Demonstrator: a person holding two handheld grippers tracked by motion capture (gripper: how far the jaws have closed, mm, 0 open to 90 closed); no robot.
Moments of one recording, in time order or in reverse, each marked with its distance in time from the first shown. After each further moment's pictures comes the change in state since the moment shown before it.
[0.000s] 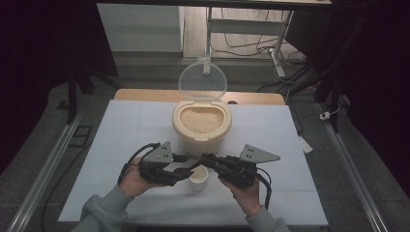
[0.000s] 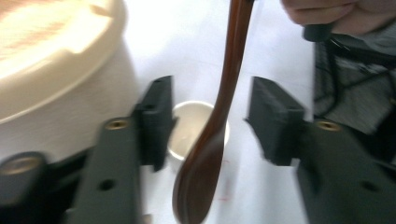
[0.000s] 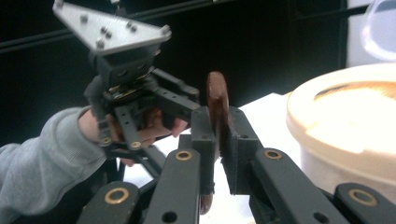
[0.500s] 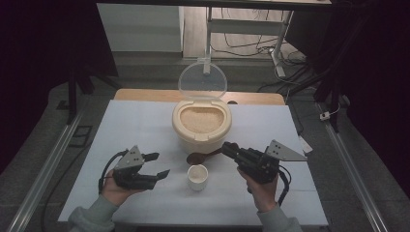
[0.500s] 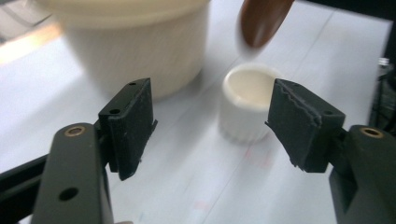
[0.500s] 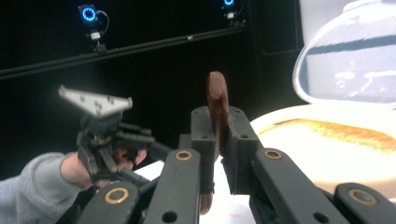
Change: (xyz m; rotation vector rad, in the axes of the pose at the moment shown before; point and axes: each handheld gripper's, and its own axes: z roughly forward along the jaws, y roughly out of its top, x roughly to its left) left arm 0.007 -0.067 -0.031 -0.038 0.212 -0.202; right arm -0.012 0.022 -0.042 -0.134 -0.098 -0.019
